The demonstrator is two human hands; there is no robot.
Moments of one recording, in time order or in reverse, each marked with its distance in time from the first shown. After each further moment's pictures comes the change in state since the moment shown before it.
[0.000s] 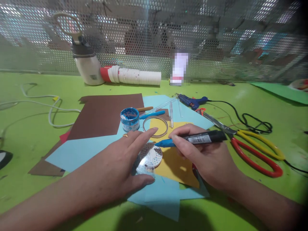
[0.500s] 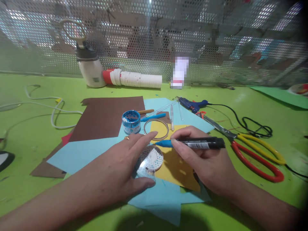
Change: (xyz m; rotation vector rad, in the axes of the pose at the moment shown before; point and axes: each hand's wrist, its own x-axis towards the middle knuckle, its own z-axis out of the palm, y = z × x) left_hand 0.000 0.002 -0.001 -0.042 -0.017 -0.045; right_hand -0.001 0.002 0.000 -0.042 -0.005 -0.027
